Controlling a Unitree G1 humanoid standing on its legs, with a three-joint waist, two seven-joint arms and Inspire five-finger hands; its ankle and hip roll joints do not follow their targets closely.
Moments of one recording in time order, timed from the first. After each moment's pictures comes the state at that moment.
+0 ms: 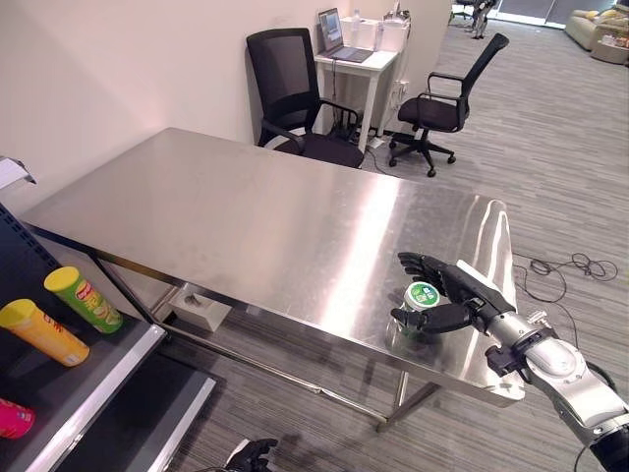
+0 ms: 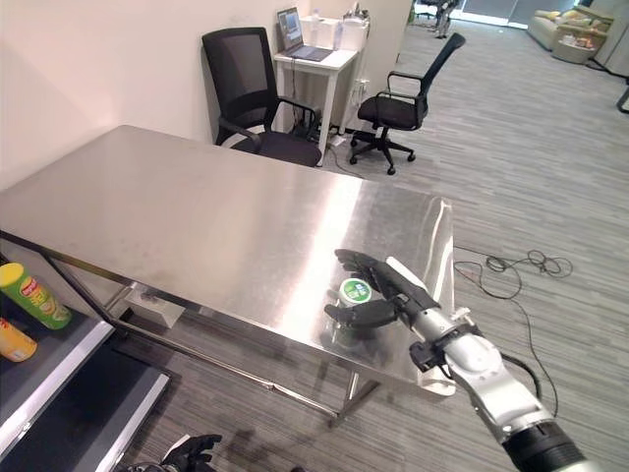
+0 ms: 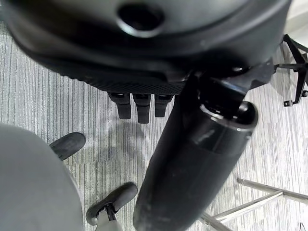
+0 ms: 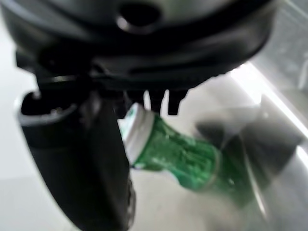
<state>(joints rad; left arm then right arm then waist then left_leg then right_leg) -0.01 0.16 -0.32 1.21 0.04 -0.15 -0.01 -0.09 -0.92 0.30 0.07 0.44 -0.16 0.17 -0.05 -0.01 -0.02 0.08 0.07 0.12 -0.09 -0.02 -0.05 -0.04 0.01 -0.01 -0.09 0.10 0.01</state>
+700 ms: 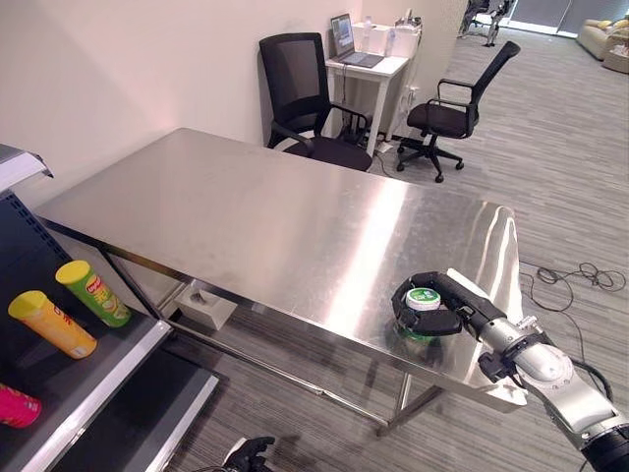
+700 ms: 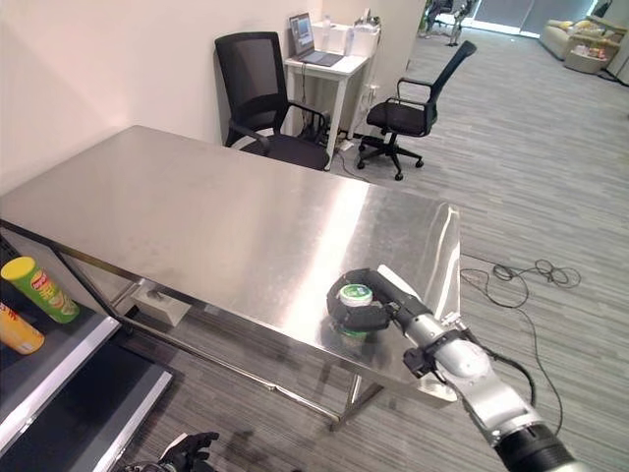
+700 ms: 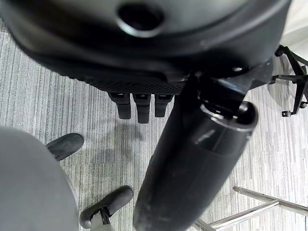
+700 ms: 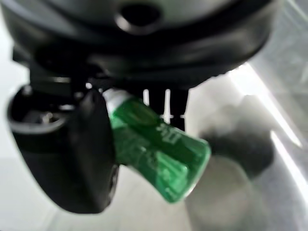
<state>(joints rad) -0.01 0.16 -0.31 1.21 0.04 -0.15 0.00 -0.09 -0.87 0.31 0.10 0.29 -0.16 0.14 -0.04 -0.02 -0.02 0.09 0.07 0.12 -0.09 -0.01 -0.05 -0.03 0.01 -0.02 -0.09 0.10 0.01</state>
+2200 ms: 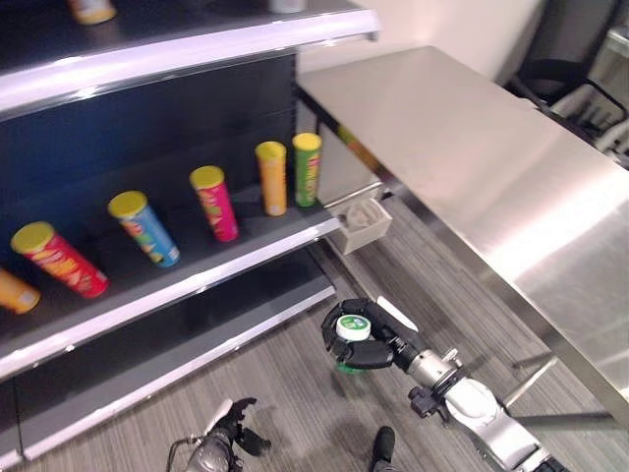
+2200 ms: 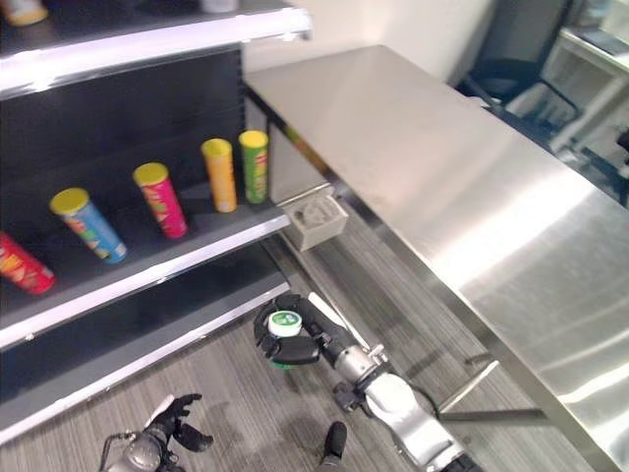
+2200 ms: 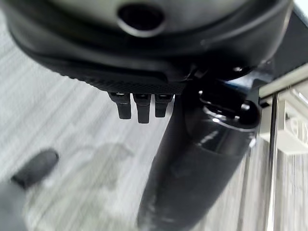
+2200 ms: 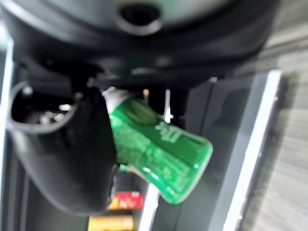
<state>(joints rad) -0.15 0.29 -0.33 1.18 0.16 -0.15 0.14 0.03 -0.55 0.50 -0.11 0.22 -0.20 0.07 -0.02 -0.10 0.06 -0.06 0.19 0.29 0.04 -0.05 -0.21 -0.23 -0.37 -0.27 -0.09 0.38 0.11</state>
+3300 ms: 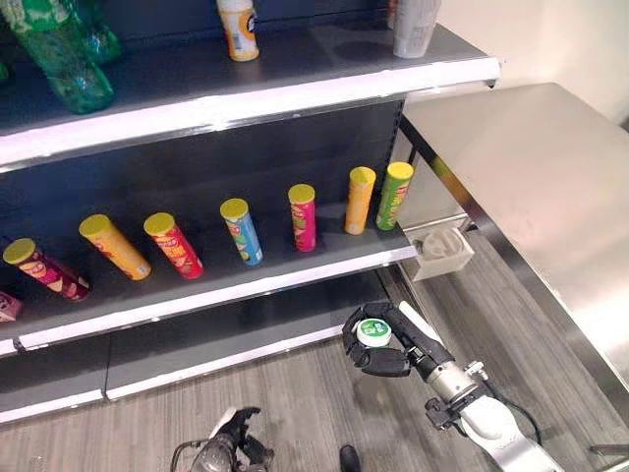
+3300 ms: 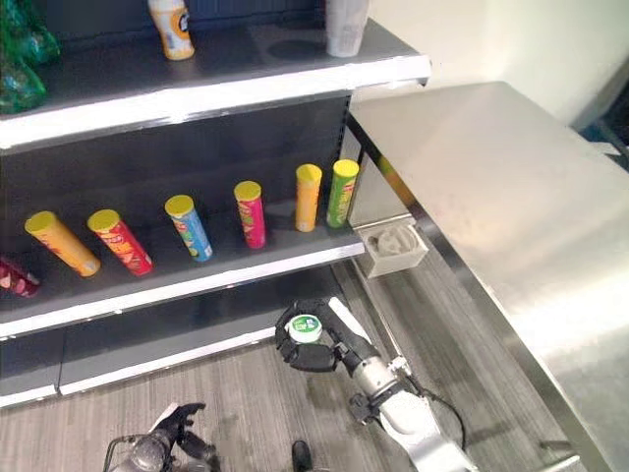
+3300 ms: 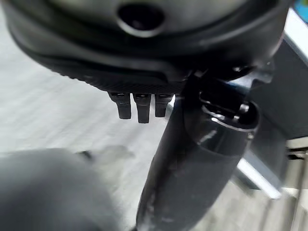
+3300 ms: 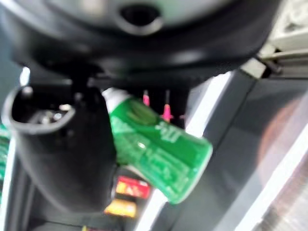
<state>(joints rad) -0.10 0.21 -0.29 1.25 0.13 -0.15 0.11 0.15 -0.60 0.36 -0.14 0.05 -0.20 0.01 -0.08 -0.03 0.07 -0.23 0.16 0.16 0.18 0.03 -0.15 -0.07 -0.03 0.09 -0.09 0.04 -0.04</state>
